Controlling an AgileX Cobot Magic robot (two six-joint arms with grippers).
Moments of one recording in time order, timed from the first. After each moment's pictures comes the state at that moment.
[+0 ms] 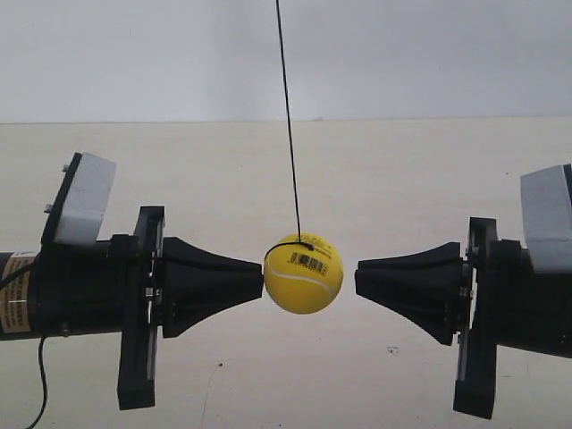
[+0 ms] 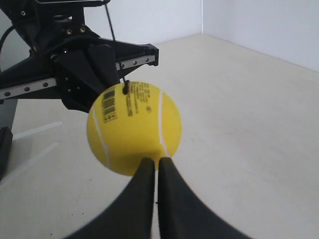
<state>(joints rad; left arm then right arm) -0.33 1.64 -0.44 1.14 -1.21 -0.48 0.16 1.43 -0.28 -1.20 -1.21 0.58</state>
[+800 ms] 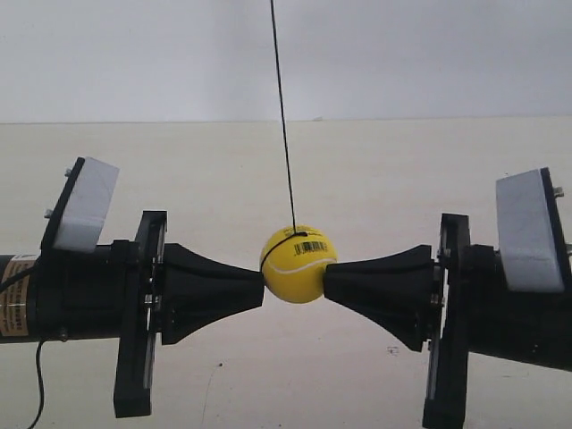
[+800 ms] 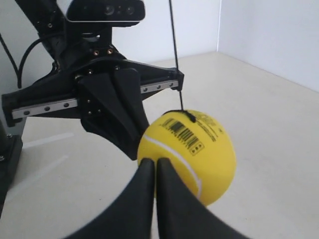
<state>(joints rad) -0.33 1.64 -0.44 1.17 -1.21 -0.49 0.31 1.43 -0.28 -1.07 -1.21 0.49</state>
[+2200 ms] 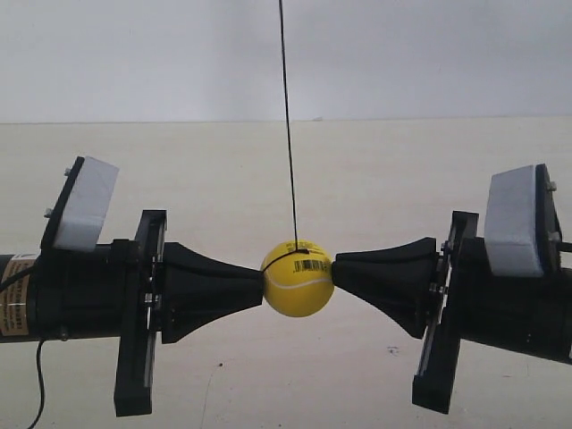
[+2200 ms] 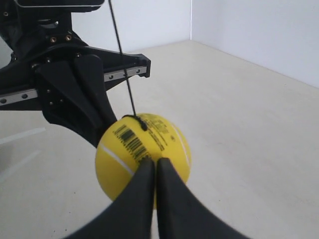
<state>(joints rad) -0.33 1.64 -0.44 1.17 -1.21 -0.49 0.31 1.43 -0.28 -1.00 -1.14 0.48</state>
